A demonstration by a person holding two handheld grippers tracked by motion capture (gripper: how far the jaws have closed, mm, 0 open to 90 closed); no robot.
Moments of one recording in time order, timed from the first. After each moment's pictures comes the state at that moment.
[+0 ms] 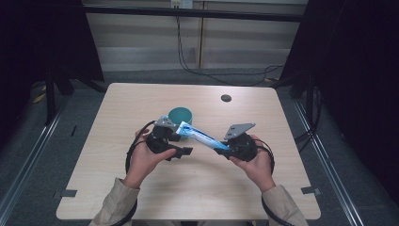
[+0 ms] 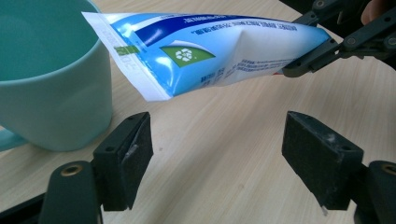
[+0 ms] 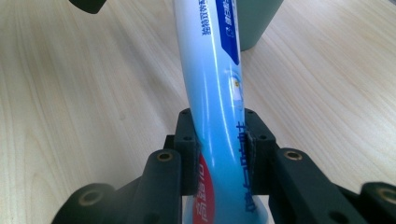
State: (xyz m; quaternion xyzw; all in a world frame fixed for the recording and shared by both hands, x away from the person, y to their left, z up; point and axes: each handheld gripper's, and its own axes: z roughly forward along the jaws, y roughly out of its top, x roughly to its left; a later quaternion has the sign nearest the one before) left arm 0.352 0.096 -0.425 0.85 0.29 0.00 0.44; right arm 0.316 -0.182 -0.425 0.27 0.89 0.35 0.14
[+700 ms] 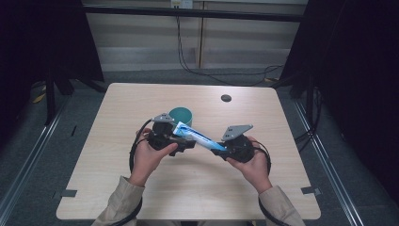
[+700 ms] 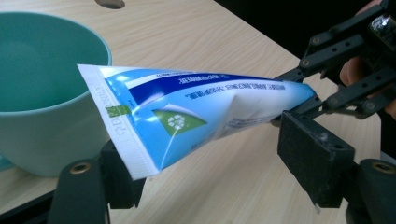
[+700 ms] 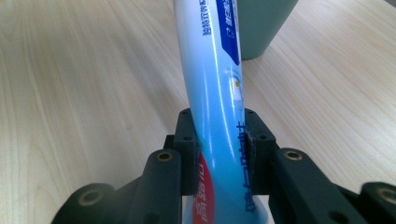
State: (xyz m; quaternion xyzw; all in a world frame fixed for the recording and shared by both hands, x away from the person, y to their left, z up) left arm 0.357 0.093 -0.420 0.81 0.32 -0.01 0.49; right arm 0.314 -0.174 -0.430 0.26 0.88 0.36 0.14
